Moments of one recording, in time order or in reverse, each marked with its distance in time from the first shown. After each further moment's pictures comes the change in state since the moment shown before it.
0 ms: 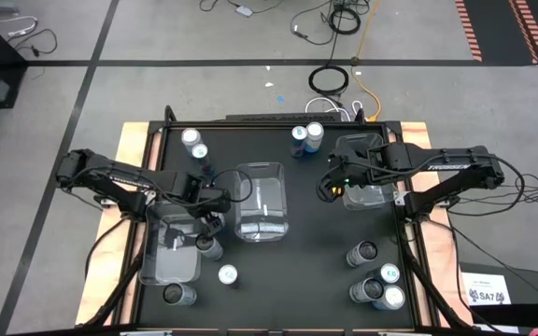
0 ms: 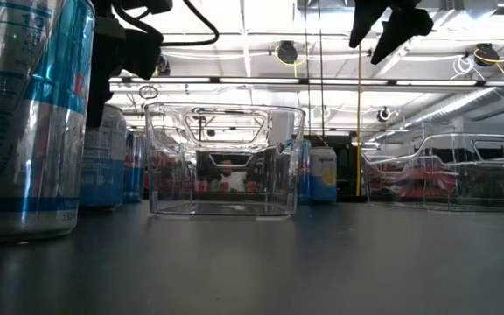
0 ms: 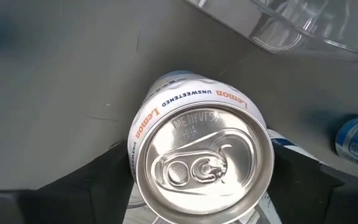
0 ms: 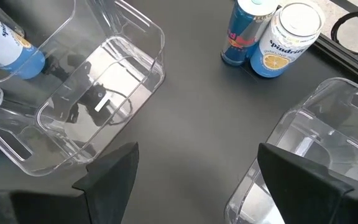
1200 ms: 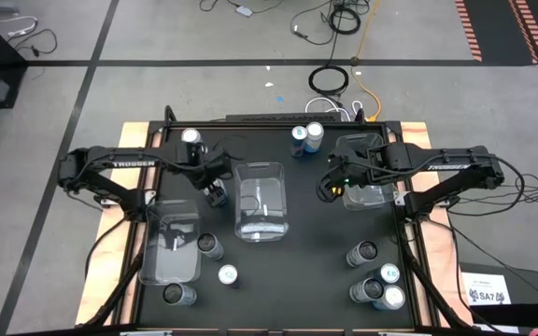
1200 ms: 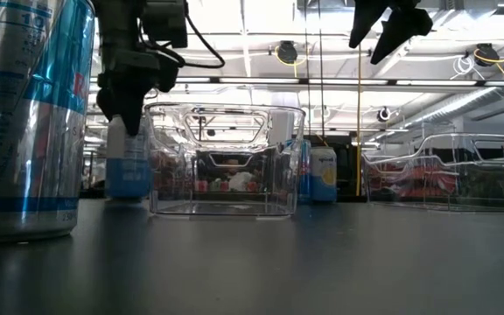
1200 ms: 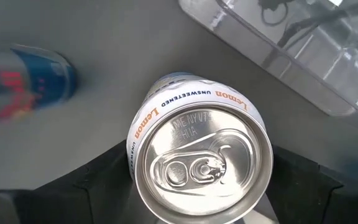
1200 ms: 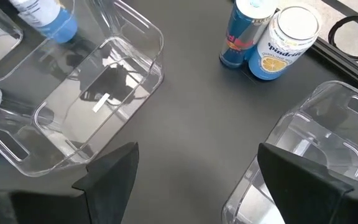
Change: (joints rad) left arm 0.353 0.001 0.045 -0.023 -0.003 0.293; right arm 0.000 0.000 0.000 0.000 0.010 -0.015
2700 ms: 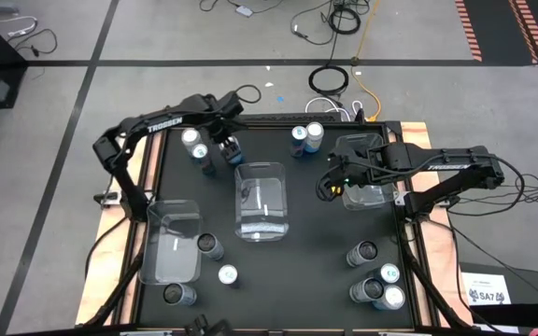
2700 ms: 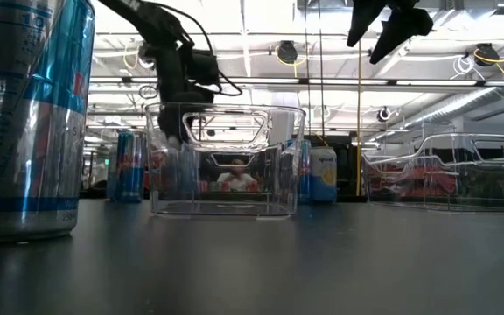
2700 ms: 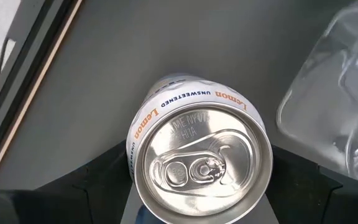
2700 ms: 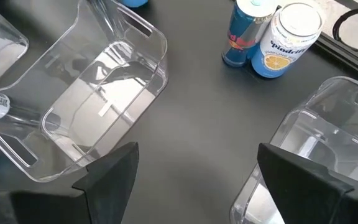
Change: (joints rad) left arm 0.410 0.361 0.366 0.041 0.056 0.489; right arm 0.000 0.000 0.000 0.011 -0.007 0.040
